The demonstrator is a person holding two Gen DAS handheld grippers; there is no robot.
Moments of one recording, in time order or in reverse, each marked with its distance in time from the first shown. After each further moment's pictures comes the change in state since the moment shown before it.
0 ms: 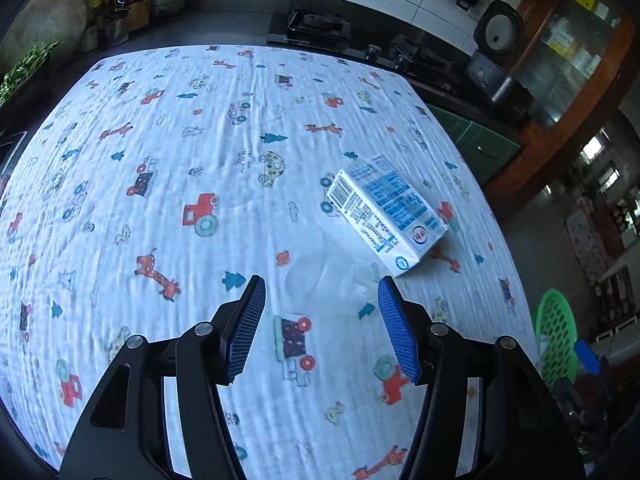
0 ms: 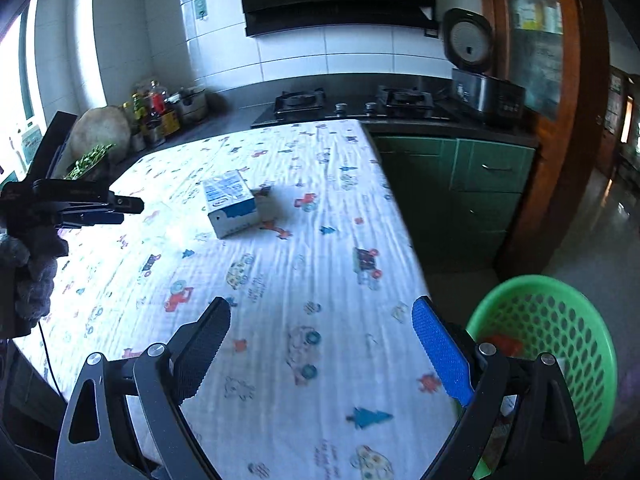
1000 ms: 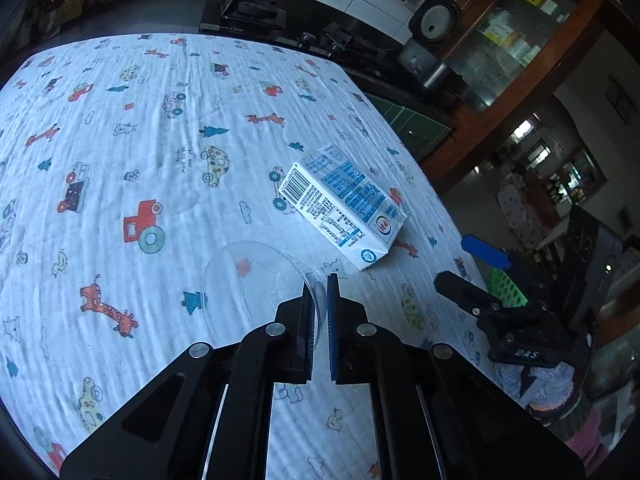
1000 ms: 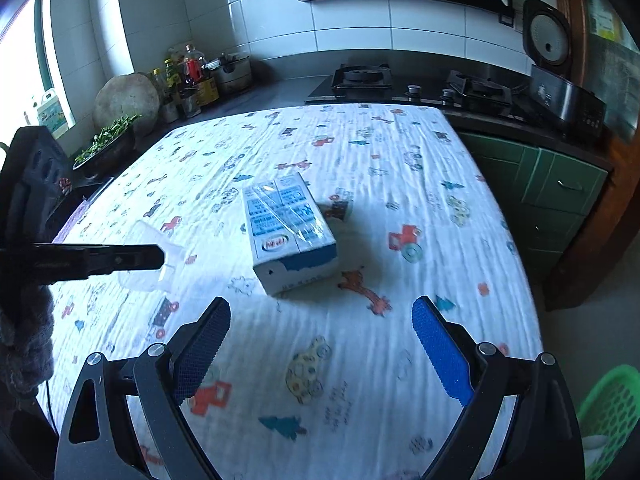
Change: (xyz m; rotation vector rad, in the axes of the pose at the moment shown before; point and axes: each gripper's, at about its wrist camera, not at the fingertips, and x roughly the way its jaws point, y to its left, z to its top) left arm 0.011 0.020 0.003 0.087 0.034 -0.289; right arm 0.126 0.068 0.070 -0.099 0.101 0.142
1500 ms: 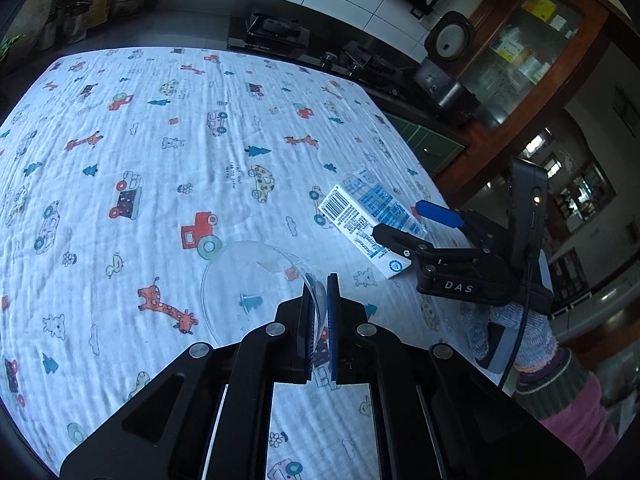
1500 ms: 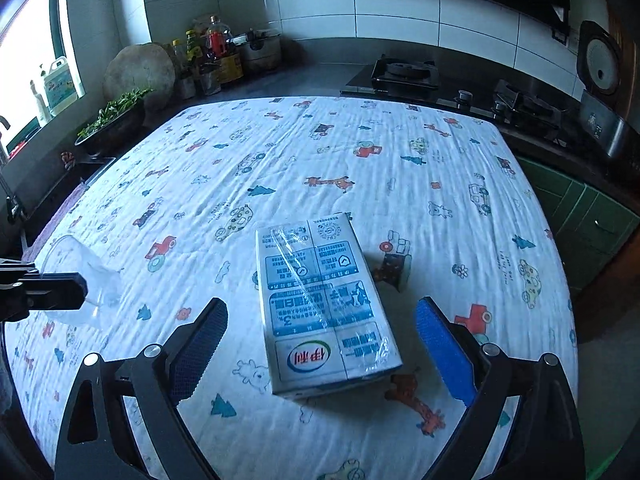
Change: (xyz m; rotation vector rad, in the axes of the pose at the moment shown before) left arm -0.029 0.026 0.002 -0.034 -0.045 0.043; right arm 0.081 0.025 0.054 -0.110 0.060 0.042
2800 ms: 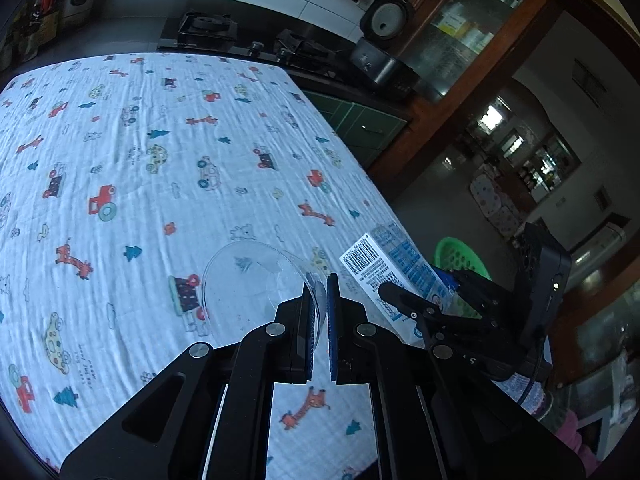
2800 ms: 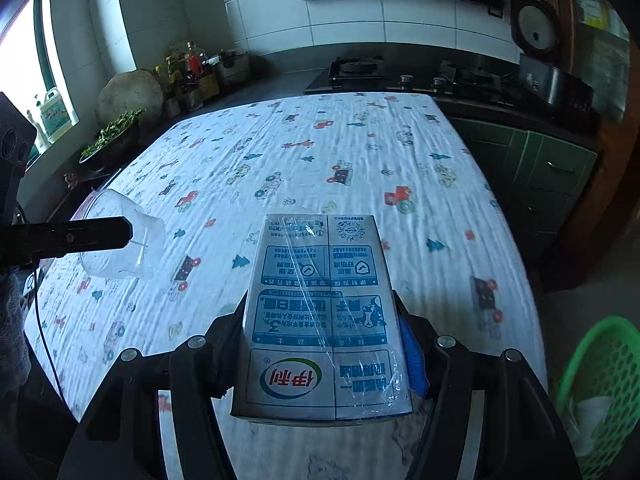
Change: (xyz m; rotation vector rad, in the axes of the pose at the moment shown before) left arm -0.015 -0.097 -0.047 0.112 0.035 -0.147; right arm -0.129 -0.002 -0.113 0.164 -0.047 -0.062
